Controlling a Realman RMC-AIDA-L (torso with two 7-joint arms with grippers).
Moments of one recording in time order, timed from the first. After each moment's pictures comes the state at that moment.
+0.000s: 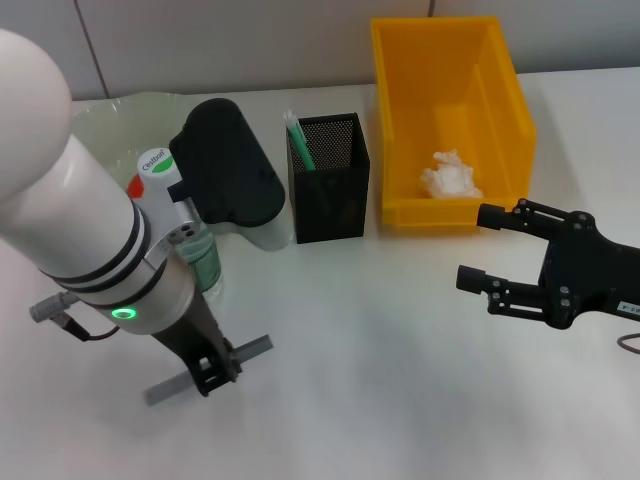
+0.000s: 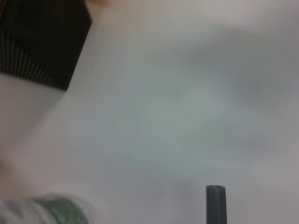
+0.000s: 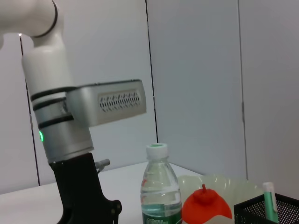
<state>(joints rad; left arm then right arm) -0.66 -2.08 1.80 1.44 2.60 1.60 -2.56 0.22 2.08 -0.86 -0.78 -1.61 -1.65 1.12</state>
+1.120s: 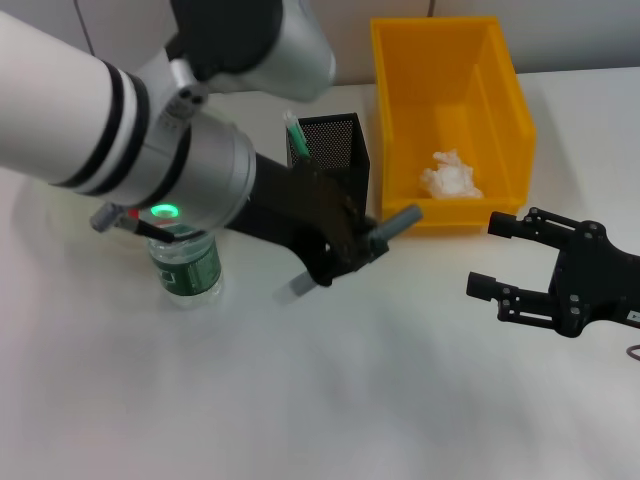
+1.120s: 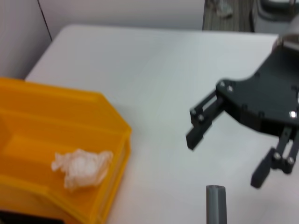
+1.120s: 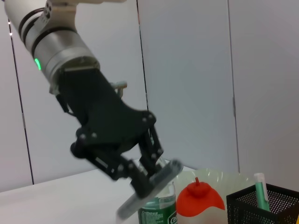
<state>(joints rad) -0.64 -2.07 1.66 1.64 2.29 1.47 -2.43 0.20 2.08 -0.85 -0.78 -1.61 -1.65 1.12</state>
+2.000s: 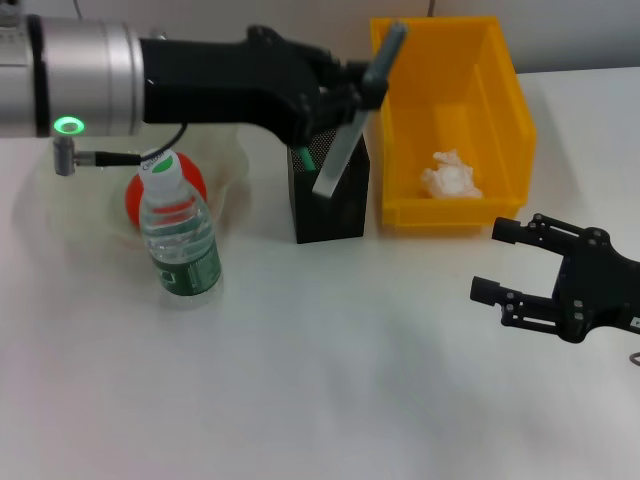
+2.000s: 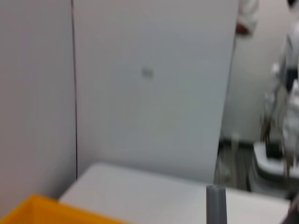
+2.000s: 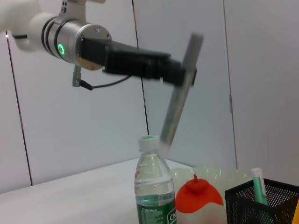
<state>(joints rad) -0.59 -2.07 1.30 1.34 1.78 1.36 -2.00 0.19 2.08 -0.85 -0.77 -1.61 -1.65 1.12</state>
